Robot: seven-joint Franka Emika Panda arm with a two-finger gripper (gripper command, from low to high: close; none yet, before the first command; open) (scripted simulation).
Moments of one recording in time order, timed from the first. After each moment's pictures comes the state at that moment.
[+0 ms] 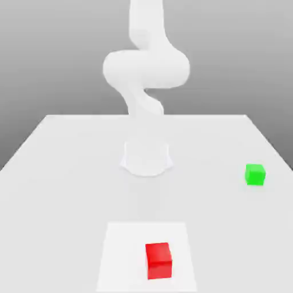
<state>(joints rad) 0.00 -0.71 0.00 -2.33 0.00 2.34 0.79</state>
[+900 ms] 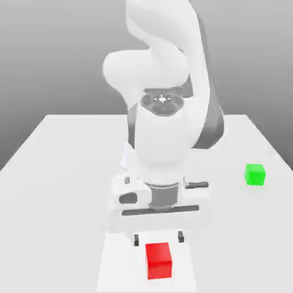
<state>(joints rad) 0.04 0.28 0.01 -2.56 -0.01 2.84 0.74</state>
